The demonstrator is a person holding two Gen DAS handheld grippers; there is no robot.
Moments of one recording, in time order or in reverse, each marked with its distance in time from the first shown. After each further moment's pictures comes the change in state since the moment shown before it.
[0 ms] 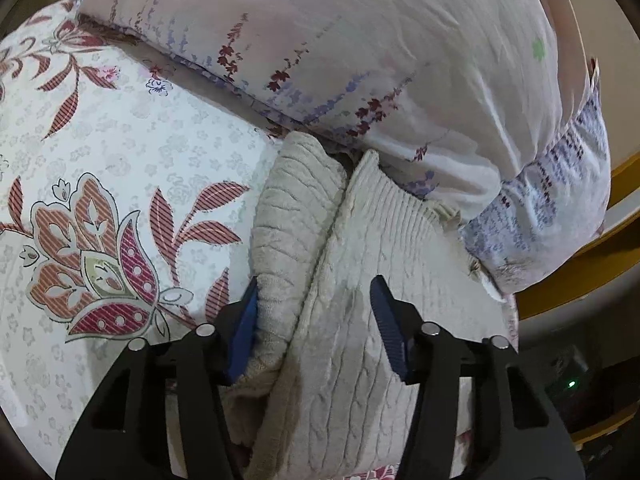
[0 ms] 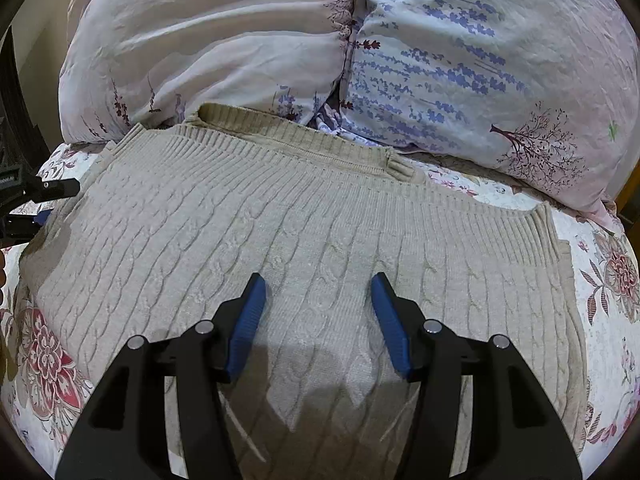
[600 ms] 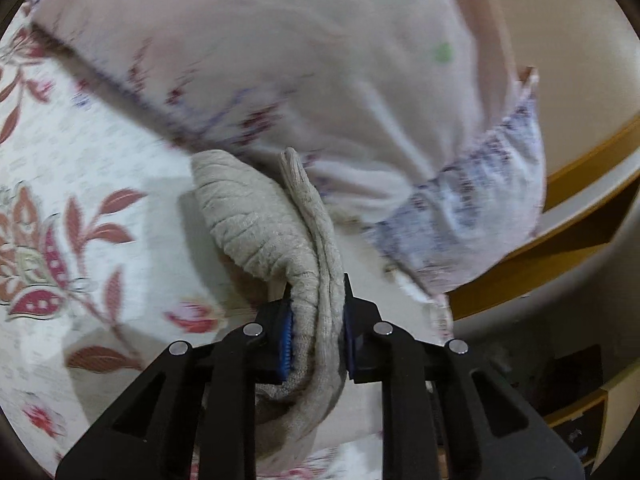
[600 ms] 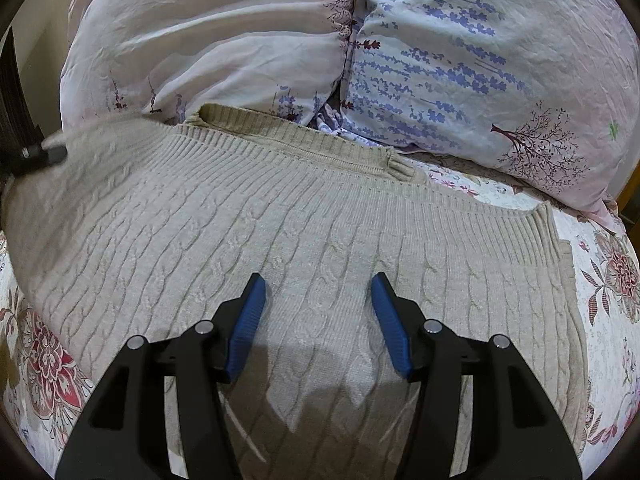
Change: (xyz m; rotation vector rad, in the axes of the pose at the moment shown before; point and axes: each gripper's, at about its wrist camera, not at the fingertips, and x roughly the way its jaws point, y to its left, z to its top) left arm -0.026 -0.037 0.003 -0.008 -0.027 -0.274; right arm 0.000 0.000 -0.002 0.002 -0.004 0.005
